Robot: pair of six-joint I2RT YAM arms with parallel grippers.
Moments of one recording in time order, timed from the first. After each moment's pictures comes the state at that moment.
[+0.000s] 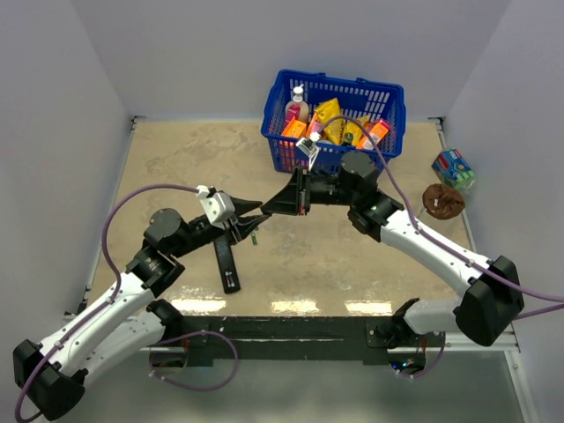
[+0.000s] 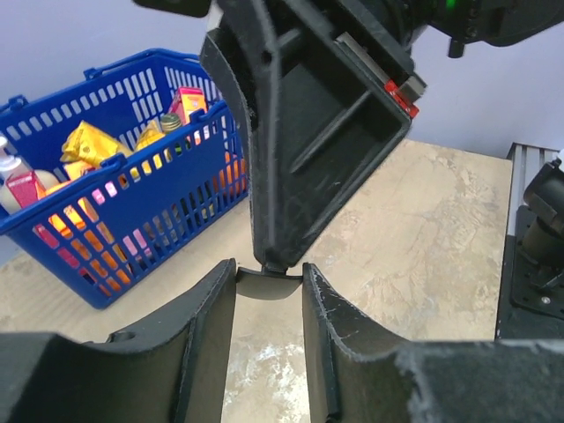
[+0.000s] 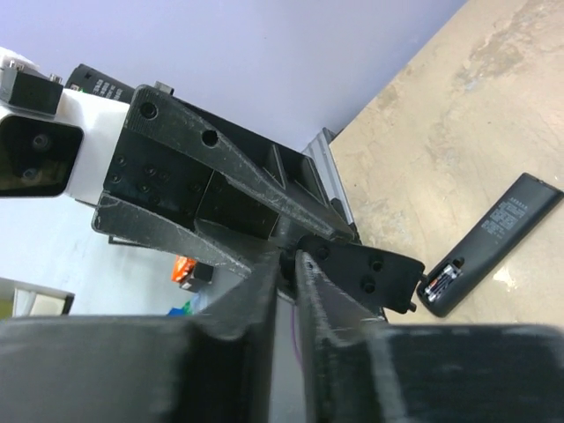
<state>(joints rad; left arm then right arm) -0.63 0.75 0.61 0.25 0.44 0.04 0.68 1.32 1.04 0.21 -0.77 0.85</state>
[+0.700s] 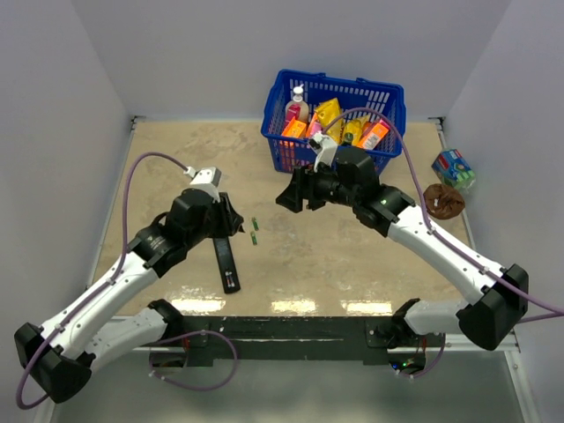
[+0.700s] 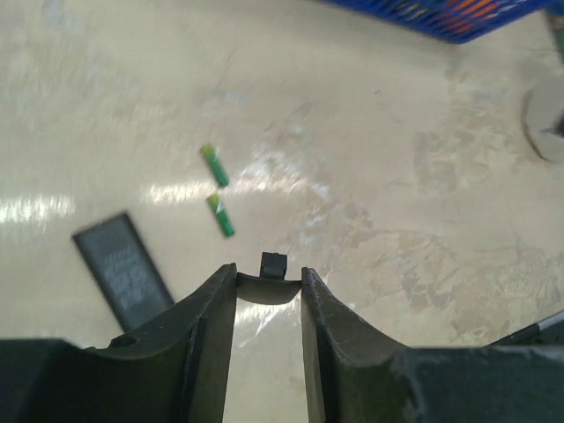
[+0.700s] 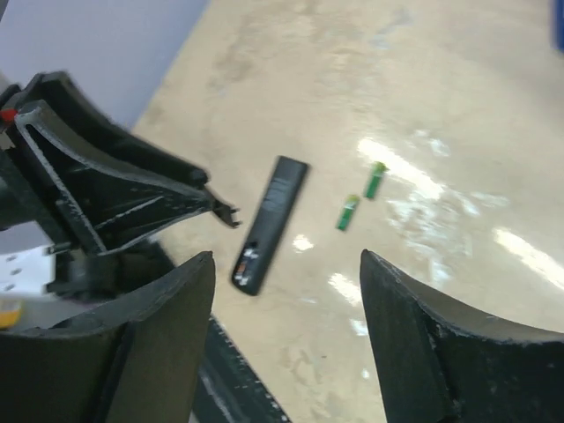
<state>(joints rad) -0.64 0.89 0.84 -0.48 -0.13 -0.55 0.68 1.29 1.18 -0.29 -0.30 0.45</state>
